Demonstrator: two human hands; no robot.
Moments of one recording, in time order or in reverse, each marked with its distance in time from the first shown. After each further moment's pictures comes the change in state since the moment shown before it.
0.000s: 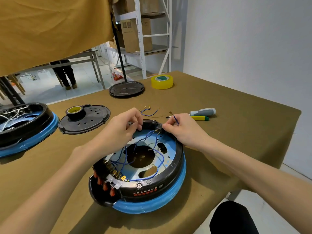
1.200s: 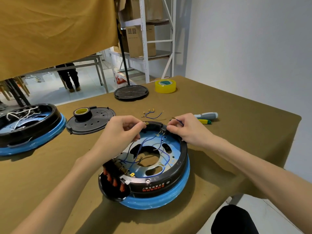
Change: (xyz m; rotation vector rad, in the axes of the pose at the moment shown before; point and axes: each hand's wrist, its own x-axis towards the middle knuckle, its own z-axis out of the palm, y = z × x) left_hand -0.026 0.011 -0.002 -0.188 0.217 -0.050; right_hand 0.005 0.002 -0.010 -0.089 -0.043 -0.139
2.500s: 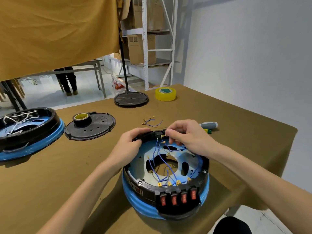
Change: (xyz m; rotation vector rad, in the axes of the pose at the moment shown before) left_hand 0.014 -0.024 0.023 -0.088 -0.097 -0.200; right_hand -0.009 -0.030 -0.005 0.300 -0.072 -0.015
